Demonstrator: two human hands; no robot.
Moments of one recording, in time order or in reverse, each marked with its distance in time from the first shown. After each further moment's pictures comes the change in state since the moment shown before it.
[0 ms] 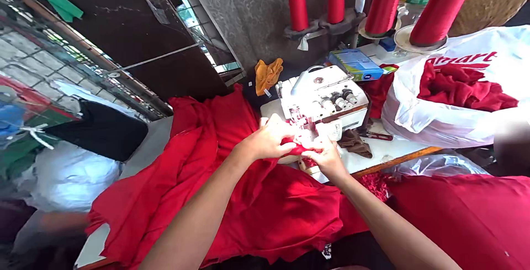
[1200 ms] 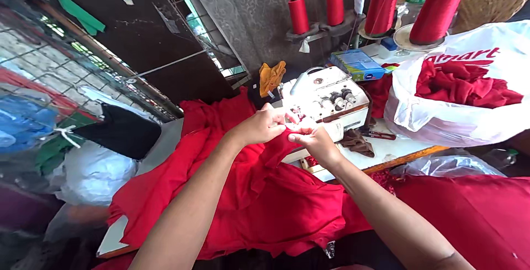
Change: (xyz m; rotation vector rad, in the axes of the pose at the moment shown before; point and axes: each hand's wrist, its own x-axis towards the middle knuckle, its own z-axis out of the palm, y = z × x) left_hand -0.007 -0.002 -0.037 -0.197 0.188 0.071; right_hand 0.032 -0.074 0.000 0.228 -0.226 0.020
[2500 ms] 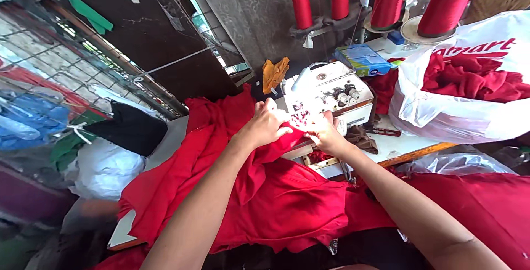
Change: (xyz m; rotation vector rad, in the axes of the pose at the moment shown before) left_hand 0.001 -0.001 0.020 0.438 0.003 -0.023; right_hand 0.011 0.035 -0.035 -0.733 -0.201 -0.133
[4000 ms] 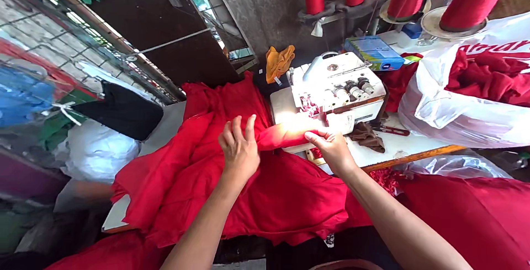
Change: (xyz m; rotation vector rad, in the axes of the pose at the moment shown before) left_hand -0.100 0.023 0.054 0.004 0.266 -0.666; right_hand -0.026 -0.038 0.031 0.821 0.292 0.182
